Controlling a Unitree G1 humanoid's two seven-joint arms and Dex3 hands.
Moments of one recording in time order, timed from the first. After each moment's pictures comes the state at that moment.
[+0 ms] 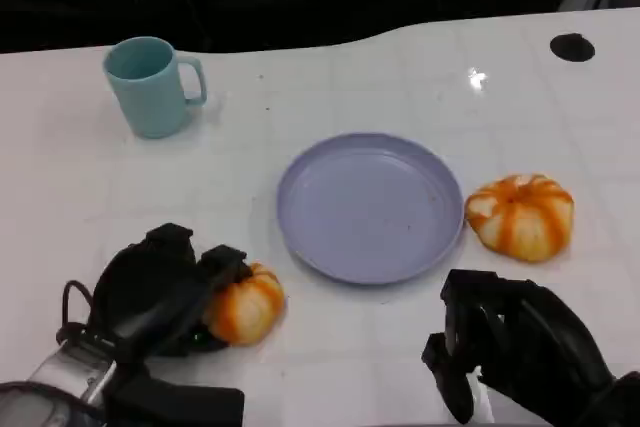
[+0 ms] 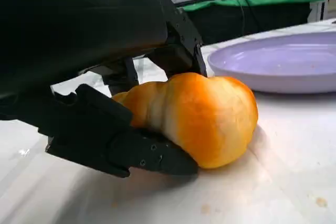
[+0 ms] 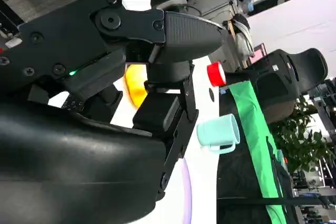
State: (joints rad) left arm -0.34 0.40 -0.48 0.63 0.95 -0.33 0.48; right arm 0.09 -0.04 0.08 -0.06 0.38 0.11 0.53
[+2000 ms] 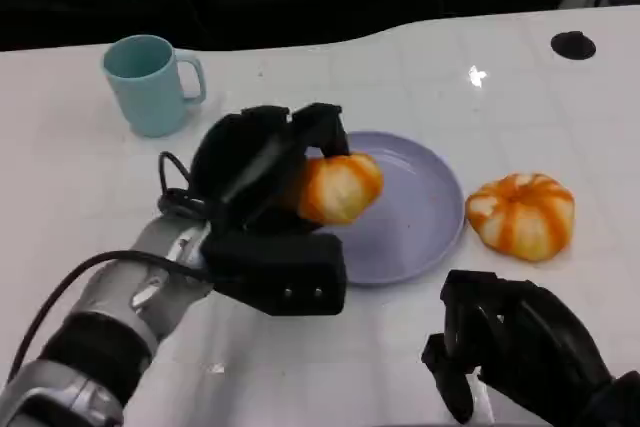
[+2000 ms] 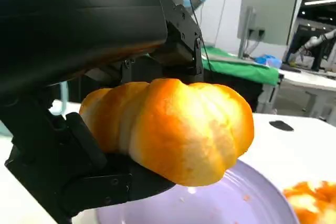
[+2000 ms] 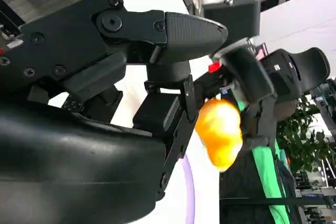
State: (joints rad) left arm -0.70 0.15 -0.44 0.81 0.73 -0.41 0.35; right arm 0.09 -0.04 0.08 -0.05 0.38 0.11 0.53
